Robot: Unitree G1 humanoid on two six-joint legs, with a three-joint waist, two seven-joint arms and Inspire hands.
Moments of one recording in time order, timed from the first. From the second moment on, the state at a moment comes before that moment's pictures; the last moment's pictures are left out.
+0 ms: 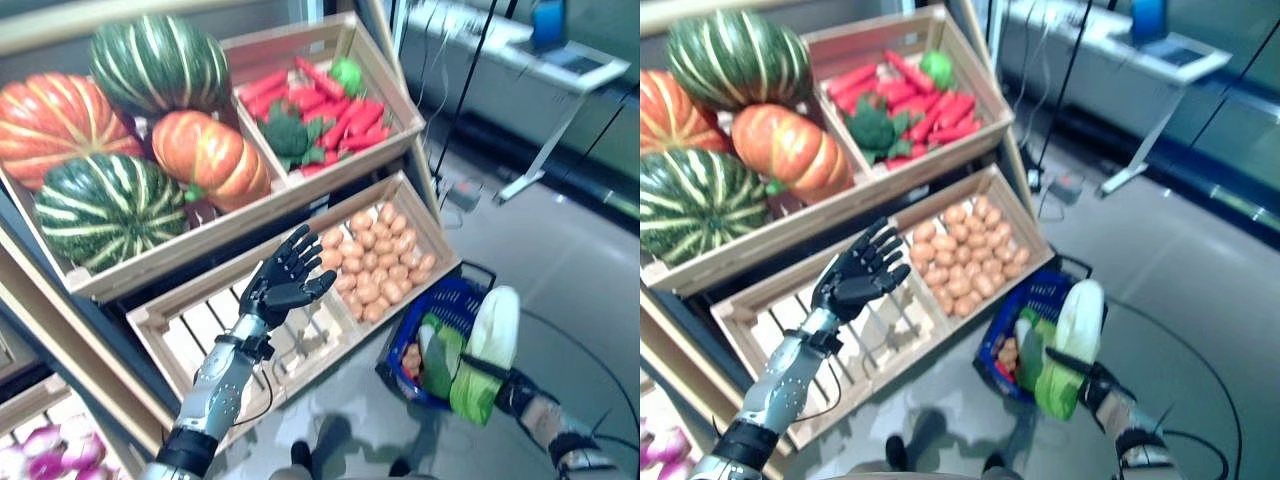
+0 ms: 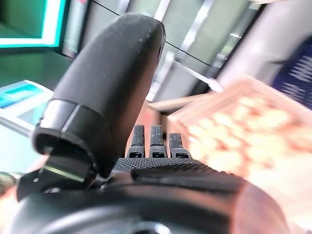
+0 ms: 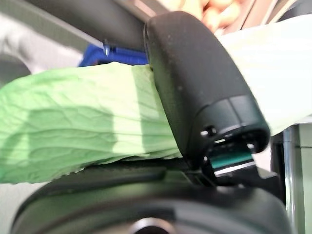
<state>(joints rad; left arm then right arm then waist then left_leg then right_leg) -0.22 0.41 -0.24 0.25 -0.84 -0.16 -0.22 -0.43 -0.53 0.00 1.12 0.88 0.17 -0.01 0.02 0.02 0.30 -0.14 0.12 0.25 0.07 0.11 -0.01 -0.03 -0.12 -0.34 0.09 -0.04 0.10</state>
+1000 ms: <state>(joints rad) -0.30 0.45 -0.34 0.27 -0.99 -0.29 -0.16 -0.75 -0.68 0.01 1.16 0.95 0.11 -0.05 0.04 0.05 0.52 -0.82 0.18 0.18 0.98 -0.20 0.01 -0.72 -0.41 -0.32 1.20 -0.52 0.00</state>
